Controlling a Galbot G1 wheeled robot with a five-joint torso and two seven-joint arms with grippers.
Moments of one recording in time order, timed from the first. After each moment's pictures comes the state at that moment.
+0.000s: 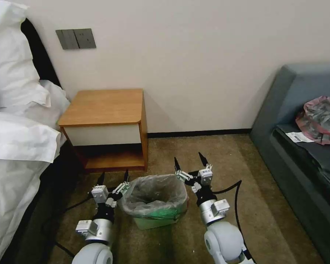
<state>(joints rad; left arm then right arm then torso) 1.58 -1.46 -0.52 -1.89 -0.32 -0.35 0.08 -1.46 1.53 0.30 1.82 -0.08 0.29 -0.02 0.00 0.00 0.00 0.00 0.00</state>
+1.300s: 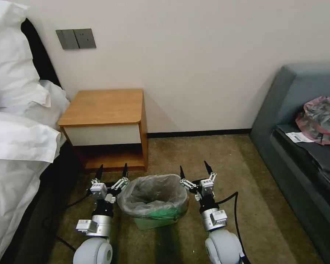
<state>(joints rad) 1.55 -1.46 -0.53 -1.87 -0.32 -0.39 0.09 -1.46 1.54 0.30 1.79 -0.10 0.33 0.01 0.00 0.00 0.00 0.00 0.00</state>
